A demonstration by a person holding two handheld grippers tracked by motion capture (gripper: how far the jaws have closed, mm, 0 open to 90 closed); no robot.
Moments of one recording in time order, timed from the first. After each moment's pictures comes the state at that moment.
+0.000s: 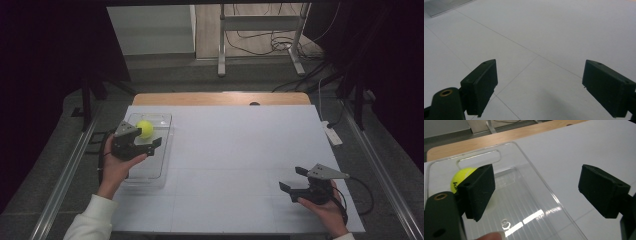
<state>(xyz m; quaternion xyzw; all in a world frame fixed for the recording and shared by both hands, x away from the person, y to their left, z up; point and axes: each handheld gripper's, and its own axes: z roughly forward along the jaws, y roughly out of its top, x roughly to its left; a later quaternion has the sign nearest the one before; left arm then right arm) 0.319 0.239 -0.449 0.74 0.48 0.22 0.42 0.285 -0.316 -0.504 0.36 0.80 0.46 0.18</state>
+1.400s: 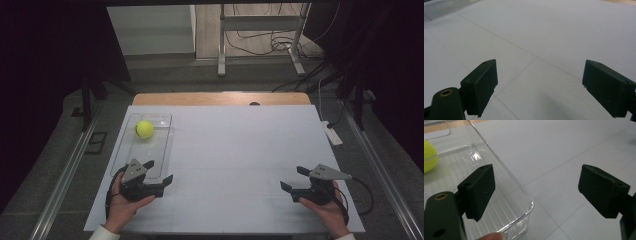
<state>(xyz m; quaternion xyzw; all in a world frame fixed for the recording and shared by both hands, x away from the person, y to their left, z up) 0.239 0.205 -0.493 0.76 0.43 0.20 0.45 0.283 -0.319 -0.503 0.36 0.79 0.46 0.18</state>
